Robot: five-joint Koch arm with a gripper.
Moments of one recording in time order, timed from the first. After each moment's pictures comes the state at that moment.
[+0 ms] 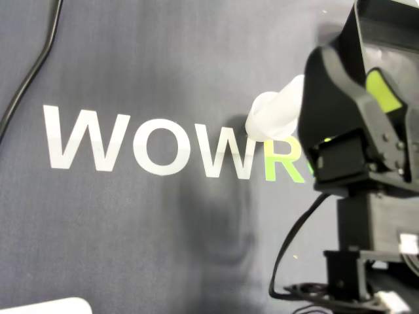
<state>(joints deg) 3.2 107.6 159.9 -49.3 -81.7</state>
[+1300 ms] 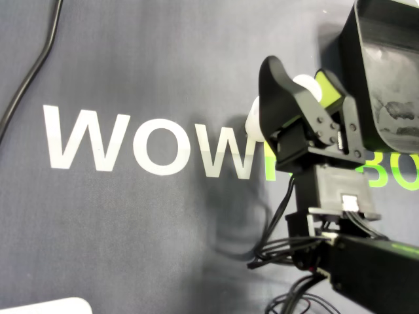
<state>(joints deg) 2.5 79.3 154.8 -68.8 -86.1</state>
